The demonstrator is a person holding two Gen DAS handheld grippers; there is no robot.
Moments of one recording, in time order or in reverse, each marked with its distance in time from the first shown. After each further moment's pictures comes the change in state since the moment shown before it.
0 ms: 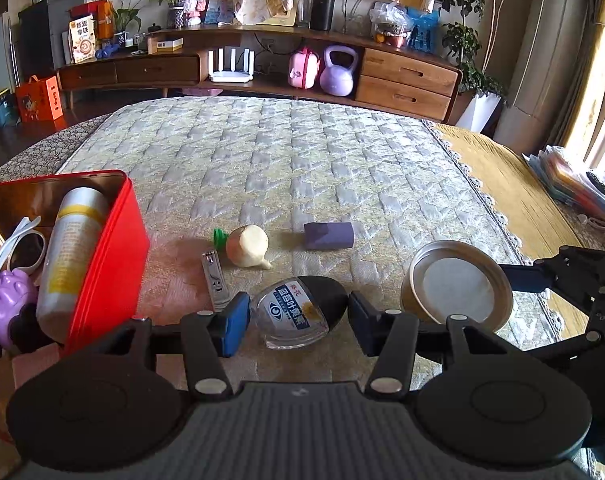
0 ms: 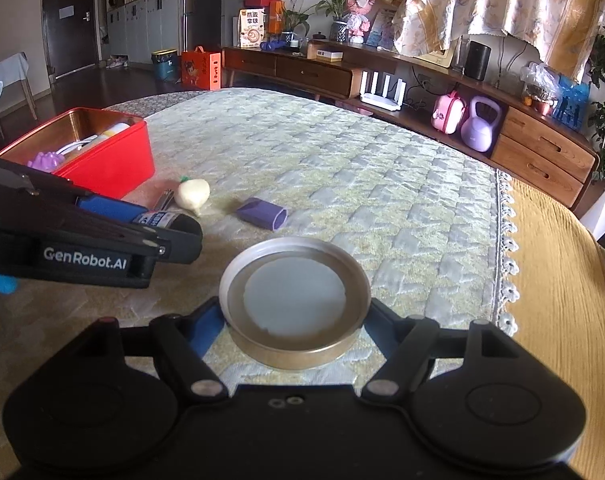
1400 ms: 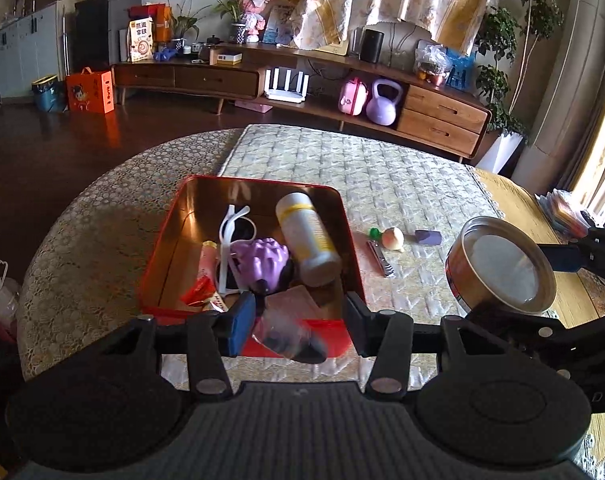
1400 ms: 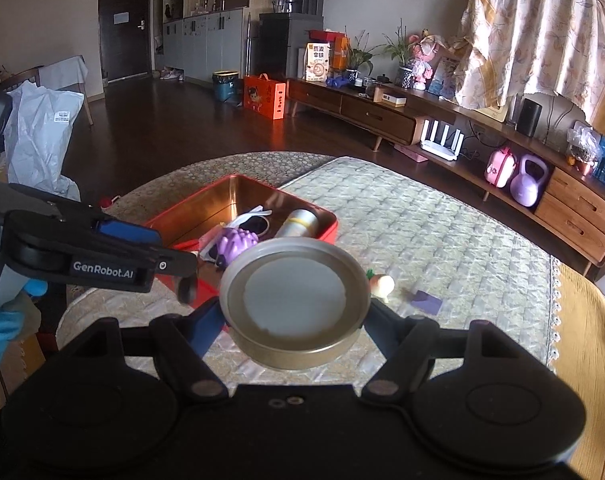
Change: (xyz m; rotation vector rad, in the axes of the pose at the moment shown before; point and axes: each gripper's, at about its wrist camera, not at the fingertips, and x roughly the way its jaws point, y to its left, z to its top) left arm -0.165 0.144 -0.026 -0.100 -0.048 0.050; right arm -0.096 0.157 0.069 -0.094 -0.069 0.111
